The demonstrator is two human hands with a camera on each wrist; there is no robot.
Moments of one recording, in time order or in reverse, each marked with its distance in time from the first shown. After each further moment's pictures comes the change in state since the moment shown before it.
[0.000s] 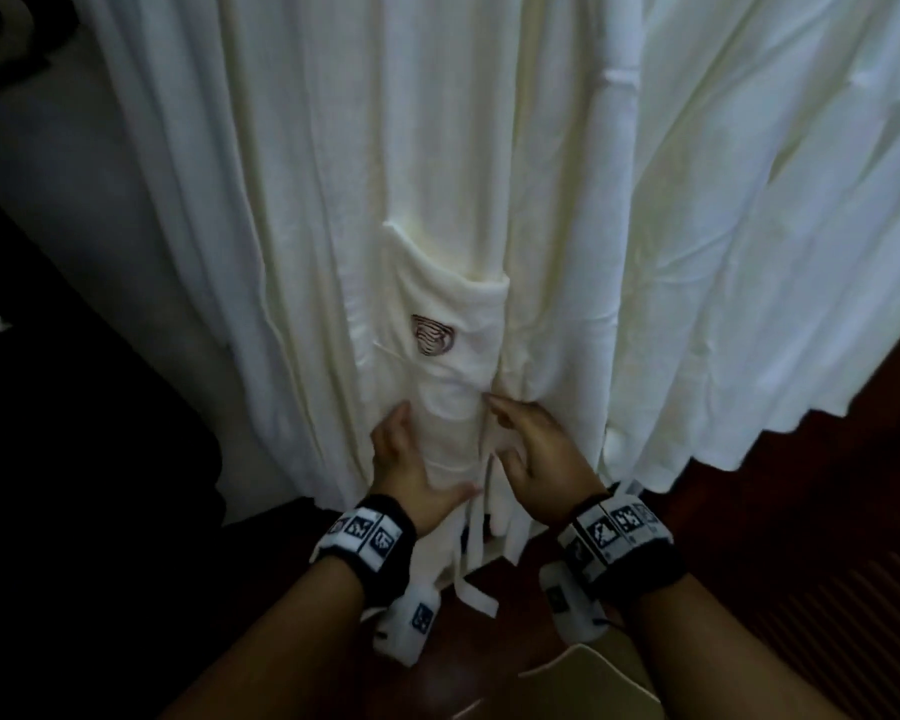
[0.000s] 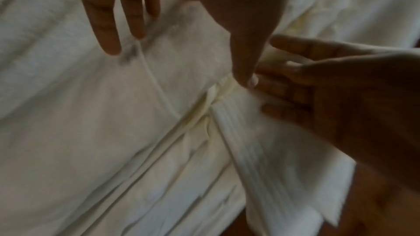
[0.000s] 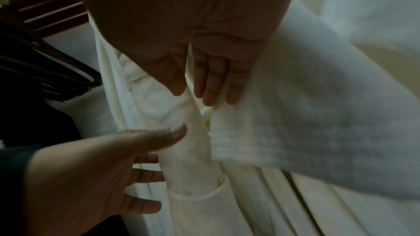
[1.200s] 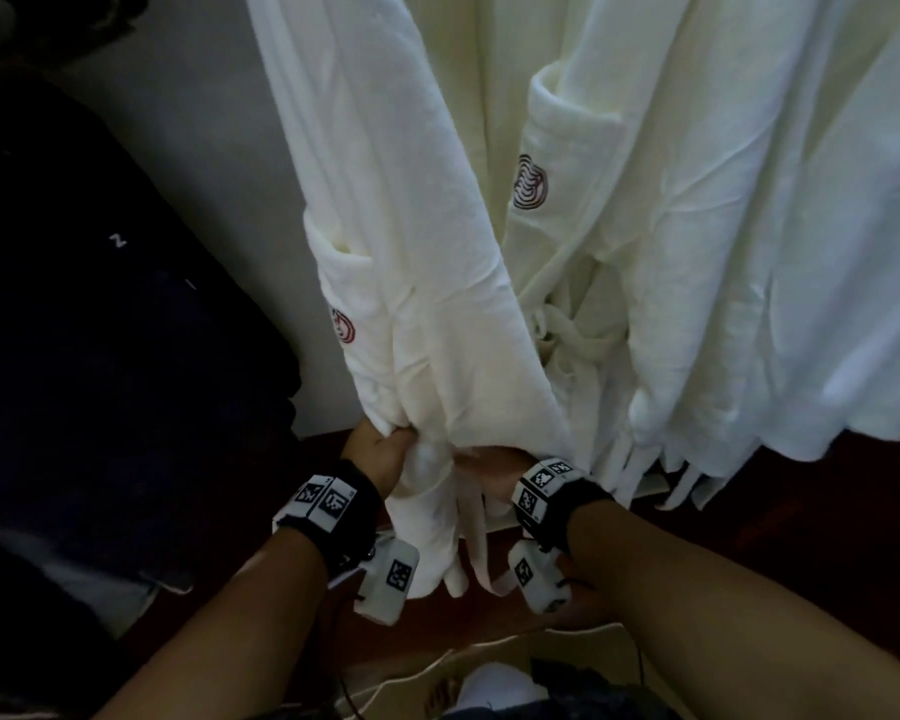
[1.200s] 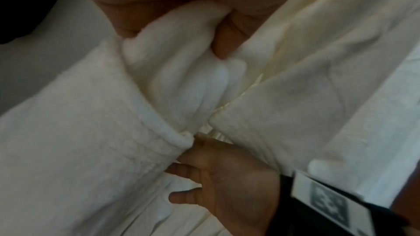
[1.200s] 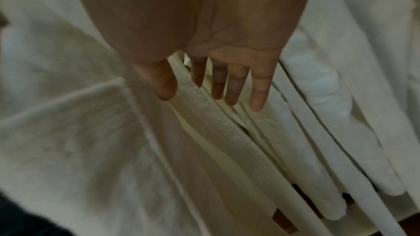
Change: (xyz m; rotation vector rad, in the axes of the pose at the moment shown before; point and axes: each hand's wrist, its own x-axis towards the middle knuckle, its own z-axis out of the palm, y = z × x) left_hand -0.069 0.042 0.000 -0.295 0.244 -0.312; right_hand -0.013 0.048 0.060 -0.006 -0.786 0.257
